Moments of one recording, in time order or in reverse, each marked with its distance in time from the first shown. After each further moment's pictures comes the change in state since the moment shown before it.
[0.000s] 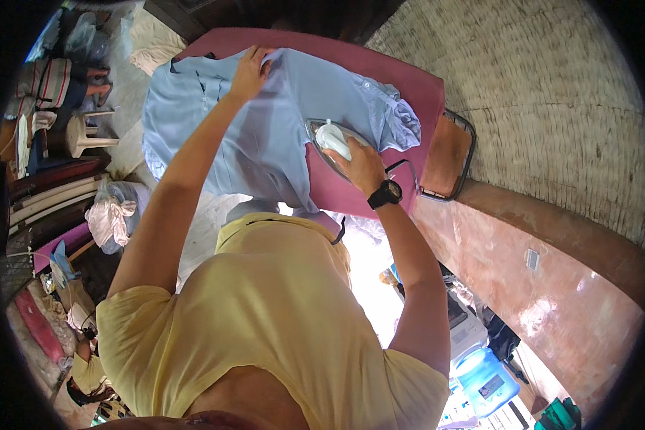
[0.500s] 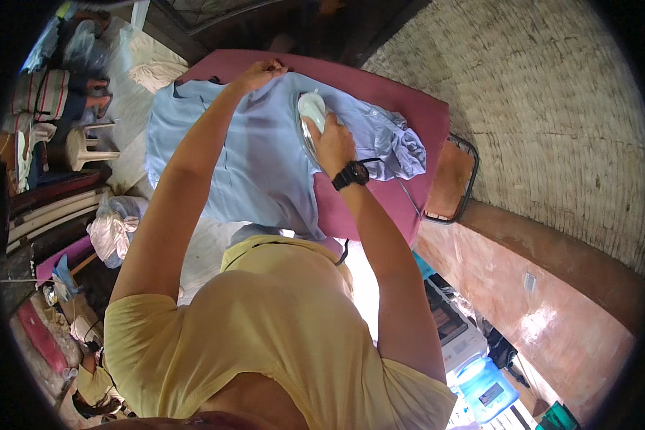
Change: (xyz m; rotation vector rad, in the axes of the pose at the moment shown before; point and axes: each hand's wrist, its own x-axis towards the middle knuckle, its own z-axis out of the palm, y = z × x) left_hand 0.069 -0.104 0.030 -0.231 -0.520 -0.384; right_hand 0.120 -0.078 0.026 0.058 0.100 0.221
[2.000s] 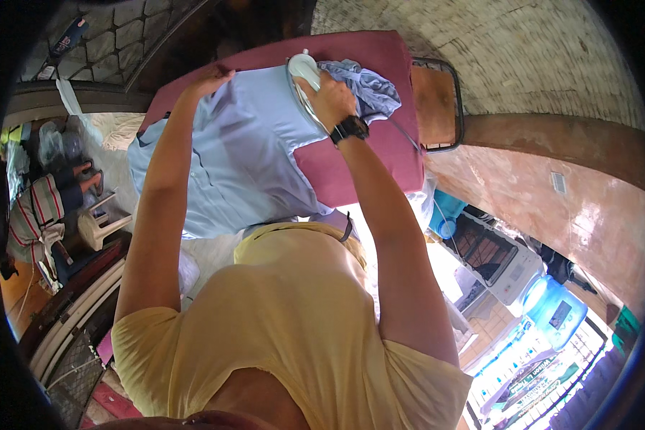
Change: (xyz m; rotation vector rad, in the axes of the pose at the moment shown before) left_hand 0.031 0.043 -0.003 0.494 -0.279 0.002; right_hand 0.007 0.070 -0.037 0.024 0.212 0.240
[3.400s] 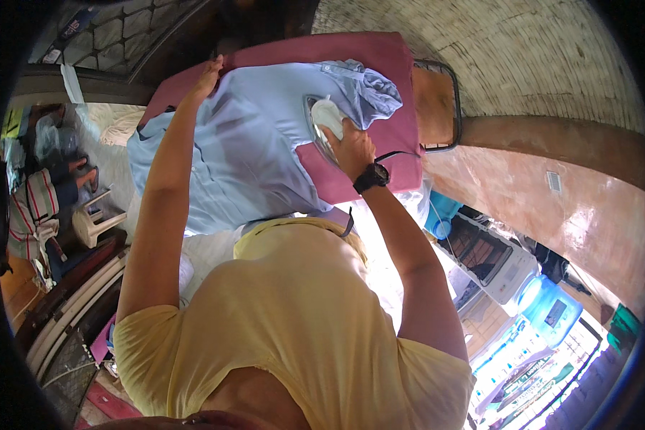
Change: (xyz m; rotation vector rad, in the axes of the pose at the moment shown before) left_hand 0.007 -0.036 0.029 -0.654 0.240 -0.152; right_hand -0.097 0.046 0.003 -0.070 0.097 -0.068
